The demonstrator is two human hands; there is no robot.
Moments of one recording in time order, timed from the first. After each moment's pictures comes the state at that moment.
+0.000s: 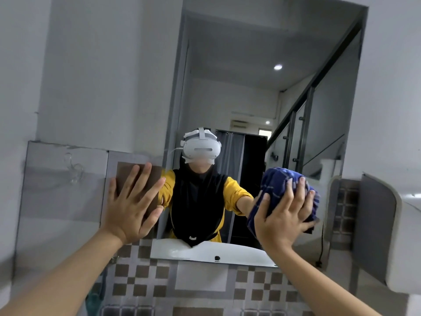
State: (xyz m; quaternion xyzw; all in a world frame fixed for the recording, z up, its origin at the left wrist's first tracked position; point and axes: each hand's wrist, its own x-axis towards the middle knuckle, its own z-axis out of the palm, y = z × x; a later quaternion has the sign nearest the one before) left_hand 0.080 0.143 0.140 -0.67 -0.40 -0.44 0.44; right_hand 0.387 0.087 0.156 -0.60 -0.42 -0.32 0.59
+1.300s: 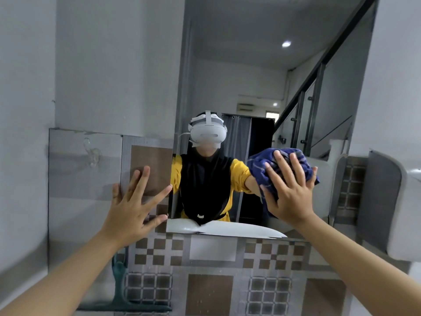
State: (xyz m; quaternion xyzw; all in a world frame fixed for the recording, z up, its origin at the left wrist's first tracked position) left_hand 0.050 0.118 0.101 -0.76 -0.46 -0.31 0.33; right_hand 0.432 0.087 0.160 -0.44 -0.58 -0.56 0.39
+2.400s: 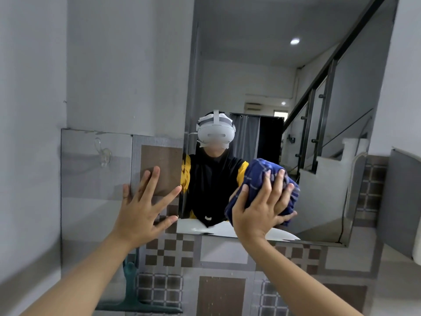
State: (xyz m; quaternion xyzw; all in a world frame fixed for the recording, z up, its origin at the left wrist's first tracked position) left_hand 0.049 0.119 0.099 -0.76 -0.46 -0.32 0.34; right_hand 0.295 0.097 0.117 -0.58 -0.43 -0.25 0.64
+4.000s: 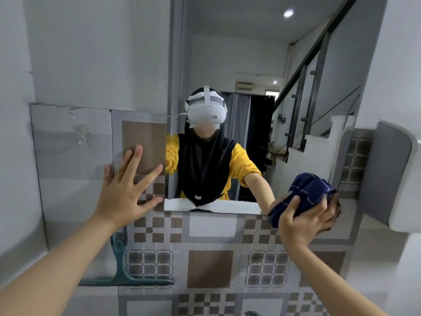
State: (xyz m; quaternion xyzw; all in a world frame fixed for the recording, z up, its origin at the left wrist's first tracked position) left_hand 0.047 0.120 0.095 -0.76 -0.45 -0.33 0.34; right_hand 0.429 0.077 0.047 -0.62 -0.33 -0.19 0.69
